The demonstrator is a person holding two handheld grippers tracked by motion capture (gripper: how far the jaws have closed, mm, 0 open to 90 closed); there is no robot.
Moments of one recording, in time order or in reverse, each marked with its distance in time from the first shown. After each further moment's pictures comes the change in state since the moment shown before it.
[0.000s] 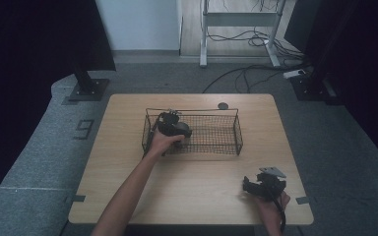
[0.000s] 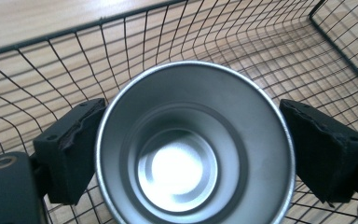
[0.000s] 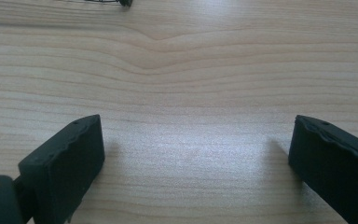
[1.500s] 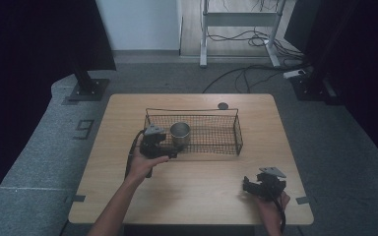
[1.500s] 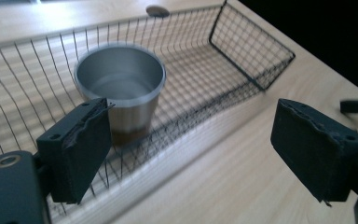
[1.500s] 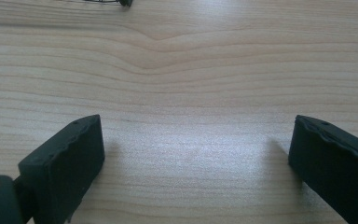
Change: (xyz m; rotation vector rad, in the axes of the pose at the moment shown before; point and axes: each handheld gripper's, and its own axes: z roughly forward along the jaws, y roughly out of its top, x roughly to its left) left arm -0.018 -0.071 -0.105 -0.218 -0.170 0.064; right arm 0.000 0.000 0.000 0.001 -0.001 0.003
